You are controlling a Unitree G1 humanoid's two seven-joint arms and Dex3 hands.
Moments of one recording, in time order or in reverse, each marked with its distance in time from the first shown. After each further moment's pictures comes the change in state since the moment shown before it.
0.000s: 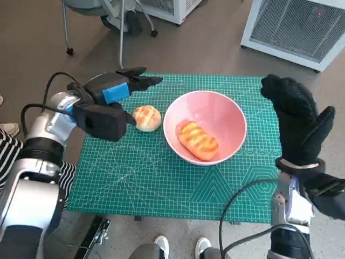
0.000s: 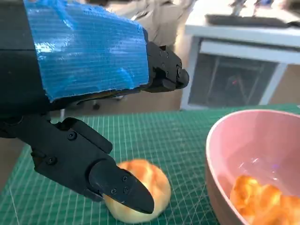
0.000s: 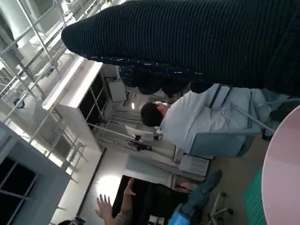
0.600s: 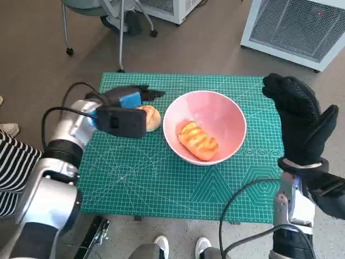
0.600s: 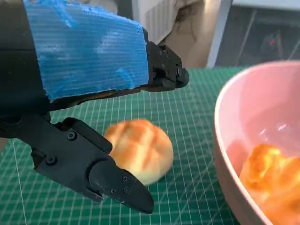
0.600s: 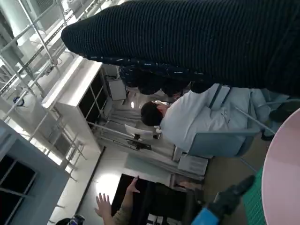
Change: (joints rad) left arm -0.004 -0.111 -0.067 0.065 0.053 0.200 -0.002; right arm 0.003 -0.007 -0.004 -0.026 0.000 0.026 0.001
